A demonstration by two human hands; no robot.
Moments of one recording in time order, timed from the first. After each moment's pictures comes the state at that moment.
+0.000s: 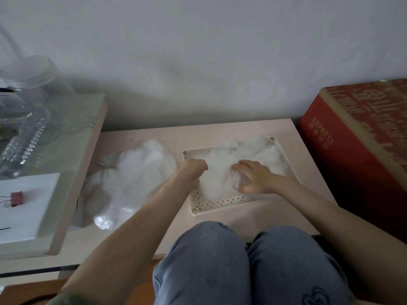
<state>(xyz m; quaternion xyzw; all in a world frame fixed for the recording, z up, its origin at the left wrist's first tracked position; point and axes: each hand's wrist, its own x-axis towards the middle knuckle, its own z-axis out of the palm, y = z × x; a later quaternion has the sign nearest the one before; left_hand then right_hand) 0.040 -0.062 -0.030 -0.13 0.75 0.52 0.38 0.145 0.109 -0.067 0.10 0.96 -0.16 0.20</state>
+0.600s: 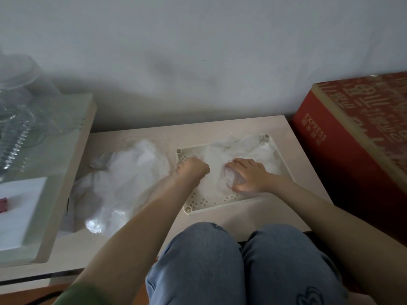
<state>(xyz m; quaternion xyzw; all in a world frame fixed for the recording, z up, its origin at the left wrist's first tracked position) 0.034 -0.044 -0.056 0.03 0.90 0.28 0.32 0.148 0.113 -0.077 0.09 0.97 -0.16 0.18</state>
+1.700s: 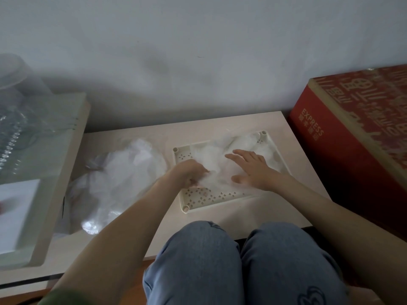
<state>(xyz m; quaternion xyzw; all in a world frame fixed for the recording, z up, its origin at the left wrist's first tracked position) 0.033 -0.052 -0.051 0.02 0.81 0.35 0.46 0.158 0.117 -0.065 0.09 0.97 -0.17 0.13</state>
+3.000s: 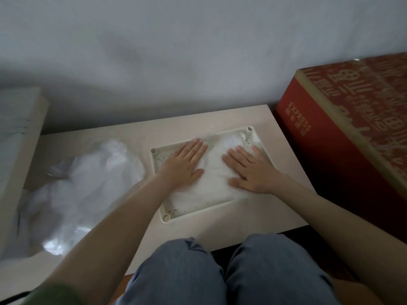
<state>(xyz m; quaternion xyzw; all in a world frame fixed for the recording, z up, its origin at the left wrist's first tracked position) 0.004 -0.036 -0.125 0.60 0.80 -0.02 -0.02 0.175 0.165 -0.103 0.04 0.99 0.01 0.15</state>
